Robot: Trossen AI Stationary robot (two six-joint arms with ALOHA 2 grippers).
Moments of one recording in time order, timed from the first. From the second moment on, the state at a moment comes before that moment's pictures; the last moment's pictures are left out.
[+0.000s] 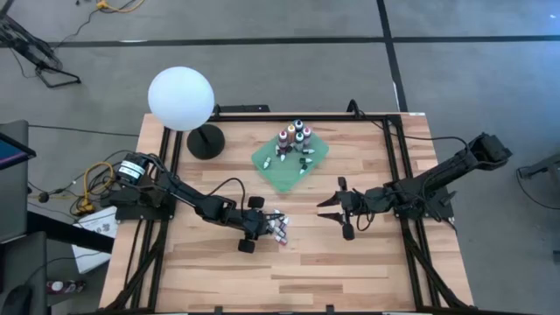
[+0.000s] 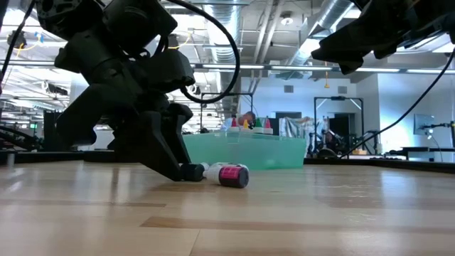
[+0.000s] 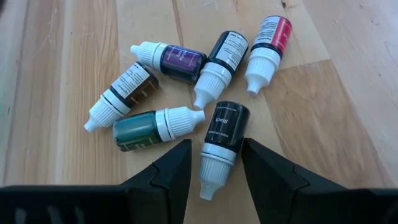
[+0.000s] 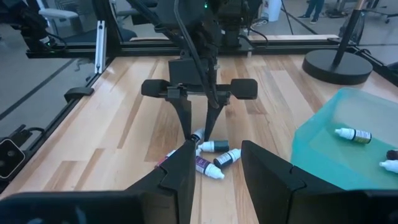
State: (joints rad) left arm -0.28 1.78 0.75 0.19 -0.13 0.00; right arm 0.37 1.12 0.42 0.37 0.29 0.09
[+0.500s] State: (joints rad) left arm -0.28 1.78 0.75 0.19 -0.12 0.02; right arm 0.37 1.12 0.42 0.37 0.29 0.09
